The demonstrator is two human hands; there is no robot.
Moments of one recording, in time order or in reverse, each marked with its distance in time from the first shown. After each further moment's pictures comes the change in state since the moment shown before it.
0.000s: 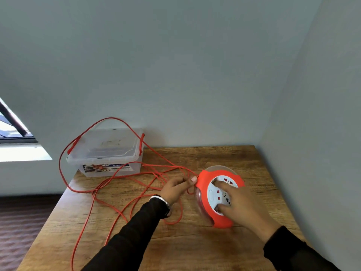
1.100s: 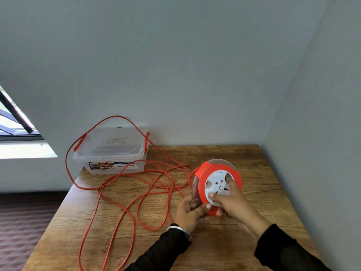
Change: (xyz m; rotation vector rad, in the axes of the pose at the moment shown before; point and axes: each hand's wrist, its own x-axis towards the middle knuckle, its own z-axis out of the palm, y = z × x) left_hand -0.037 -0.050 0.043 -0.475 0.000 0.011; right_hand 0.004 -0.042 0.012 0.975 -0.117 0.397
